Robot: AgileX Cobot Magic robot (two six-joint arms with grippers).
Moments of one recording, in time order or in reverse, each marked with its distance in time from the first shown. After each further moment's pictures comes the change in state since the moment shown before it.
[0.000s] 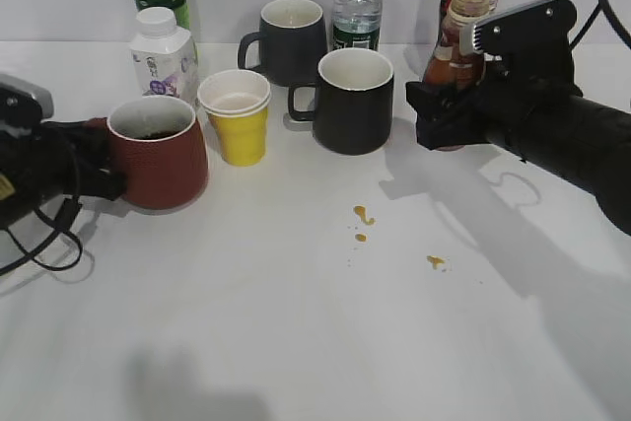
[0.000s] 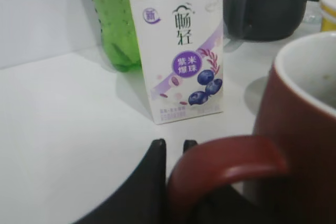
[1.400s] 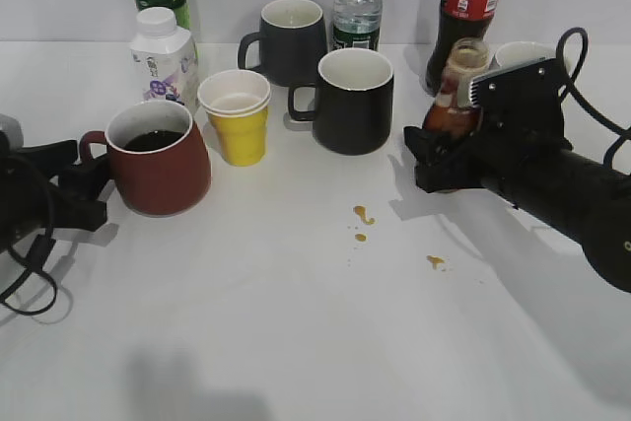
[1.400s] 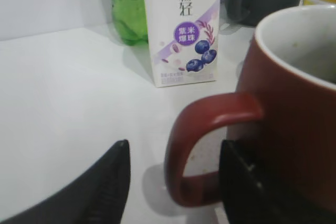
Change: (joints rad) left arm 0.002 -0.013 0.151 -0.042 -0.131 -0.016; right arm 0.000 0.124 0.082 0.016 -0.167 0.021
